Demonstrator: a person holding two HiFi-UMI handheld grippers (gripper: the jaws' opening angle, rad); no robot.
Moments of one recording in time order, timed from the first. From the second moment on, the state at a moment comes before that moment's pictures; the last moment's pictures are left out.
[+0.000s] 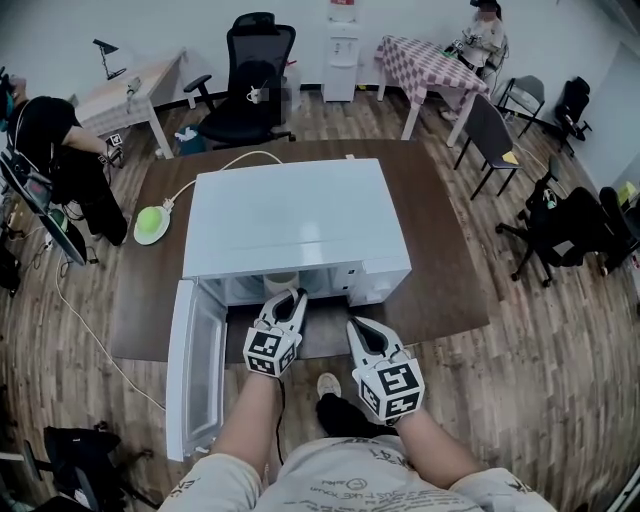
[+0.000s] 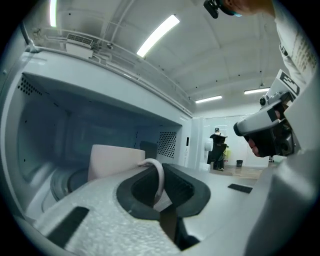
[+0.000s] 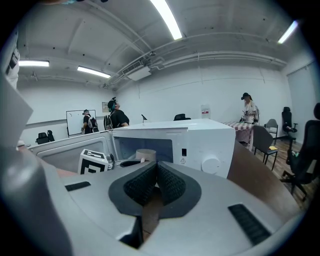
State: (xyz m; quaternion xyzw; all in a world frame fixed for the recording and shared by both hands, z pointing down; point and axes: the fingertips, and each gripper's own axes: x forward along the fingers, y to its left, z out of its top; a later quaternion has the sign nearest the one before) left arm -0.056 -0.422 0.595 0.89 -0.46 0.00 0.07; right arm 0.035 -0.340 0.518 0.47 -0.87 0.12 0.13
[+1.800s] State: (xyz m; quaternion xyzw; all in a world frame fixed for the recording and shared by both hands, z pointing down) left arm -0.095 -0.436 0.625 0.85 -0.51 0.08 0.06; right arm 0.035 -0.334 0.534 0.46 -0.87 0.11 0.15
